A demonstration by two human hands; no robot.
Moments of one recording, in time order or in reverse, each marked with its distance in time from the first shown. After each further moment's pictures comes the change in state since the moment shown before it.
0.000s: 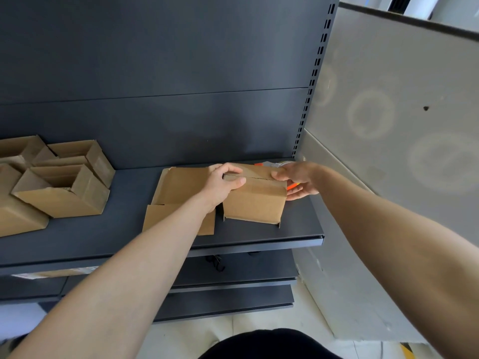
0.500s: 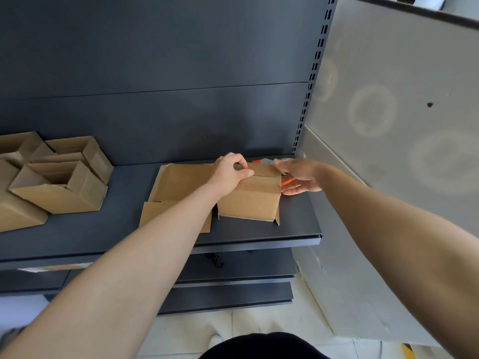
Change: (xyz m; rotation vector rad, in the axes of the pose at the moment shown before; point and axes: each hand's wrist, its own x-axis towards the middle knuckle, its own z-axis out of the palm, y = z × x) left_hand 0.019 0.019 0.020 0.325 0.033 0.168; right_hand 0.016 0.008 -0.016 0.034 -0.053 -0.065
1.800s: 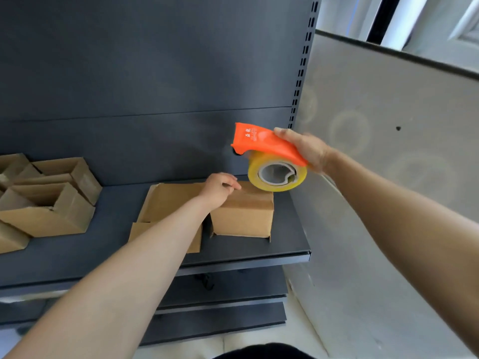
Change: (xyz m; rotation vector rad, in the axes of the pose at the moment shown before) left_hand 0.010 0.002 -0.003 -0.081 -0.063 -0.055; right_hand -0.061 -0.058 -0.033 0.039 0.242 -0.415
